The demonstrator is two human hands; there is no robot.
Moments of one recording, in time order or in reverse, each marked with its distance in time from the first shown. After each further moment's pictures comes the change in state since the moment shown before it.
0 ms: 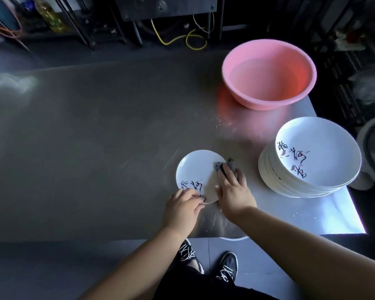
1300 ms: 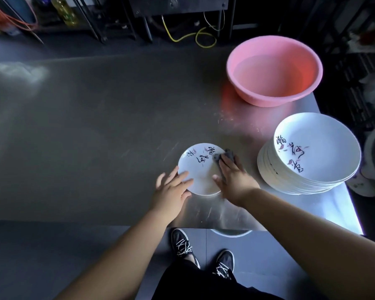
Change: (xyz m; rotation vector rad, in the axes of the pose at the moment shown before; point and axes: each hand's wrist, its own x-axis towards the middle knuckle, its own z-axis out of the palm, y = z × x) left_hand 0.005 -0.028 -0.011 0.171 0.024 0.035; right_hand 0.021 0.017 -0.033 -0.015 -0.144 -0.084
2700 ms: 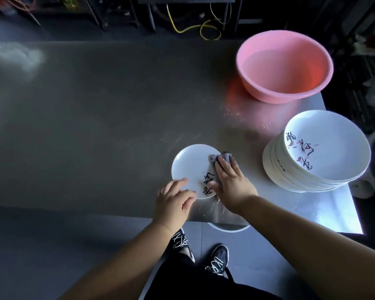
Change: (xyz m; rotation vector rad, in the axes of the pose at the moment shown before) left_hand -0.049 0.020 0.008 -0.169 0.089 -0.116; right_hand -0.021 -0.016 0.028 -0.087 0.015 -0.060
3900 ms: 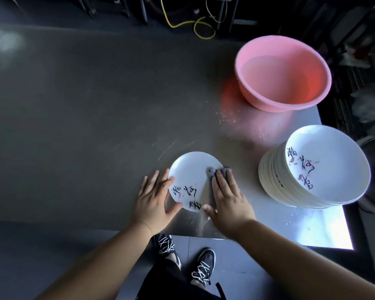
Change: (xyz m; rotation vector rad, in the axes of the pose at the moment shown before) left_hand 0.025 -0.044 -0.002 0.150 -0.092 -0.016; right_hand -0.014 -0.006 0.000 -0.233 -0.060 -0.014
